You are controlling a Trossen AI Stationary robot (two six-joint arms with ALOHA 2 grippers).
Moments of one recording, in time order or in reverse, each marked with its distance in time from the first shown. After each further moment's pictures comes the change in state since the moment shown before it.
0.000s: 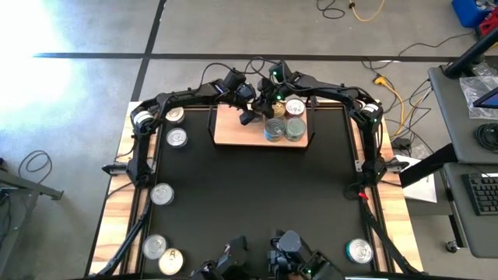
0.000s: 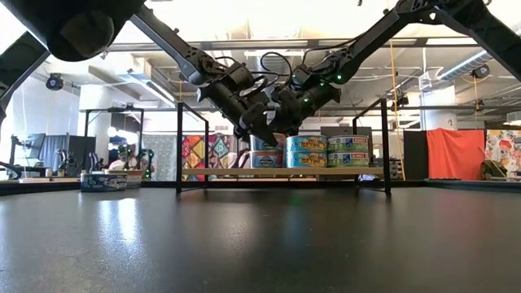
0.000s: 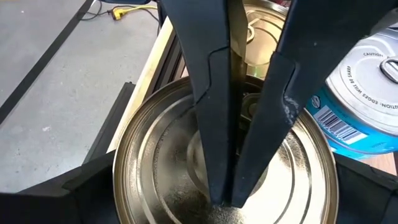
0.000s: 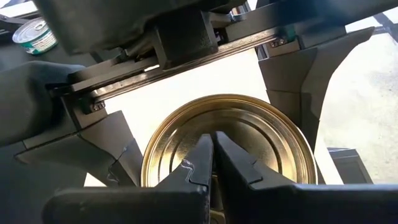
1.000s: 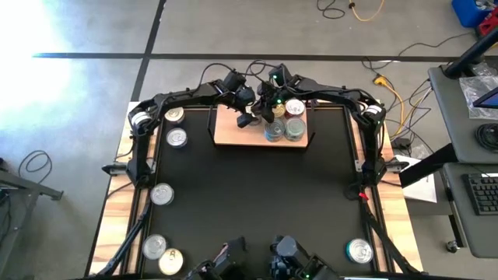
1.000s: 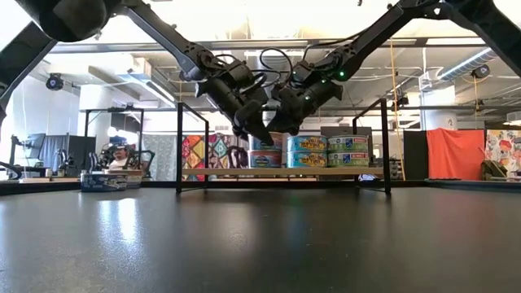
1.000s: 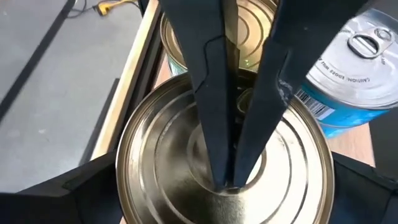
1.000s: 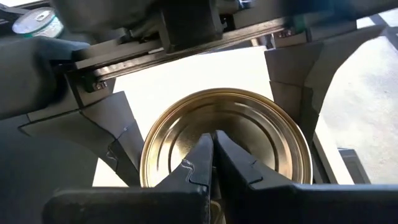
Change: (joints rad) left arm -0.001 -0.030 -0.002 -0.077 0.000 0.086; right arm 0.024 0.000 -0.065 0.014 0.045 -0.017
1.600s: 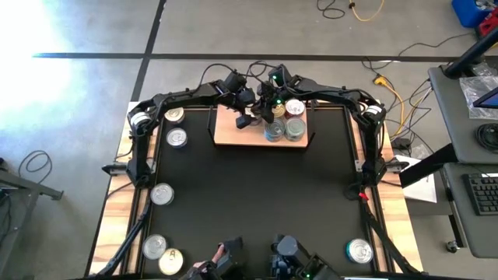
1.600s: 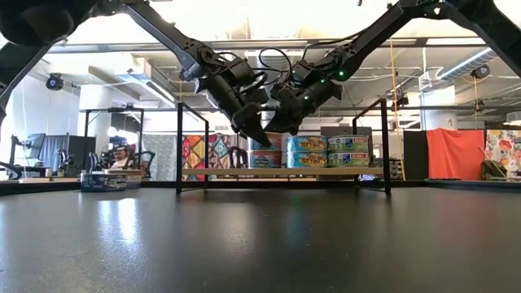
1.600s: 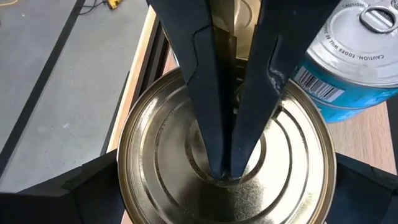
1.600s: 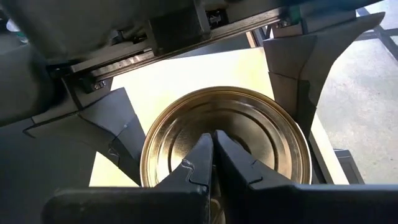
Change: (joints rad) left arm -0.009 -0.002 0.006 -0.057 -0.099 0.077; right arm 0.002 0.000 -0.001 0.006 0.020 -0.007
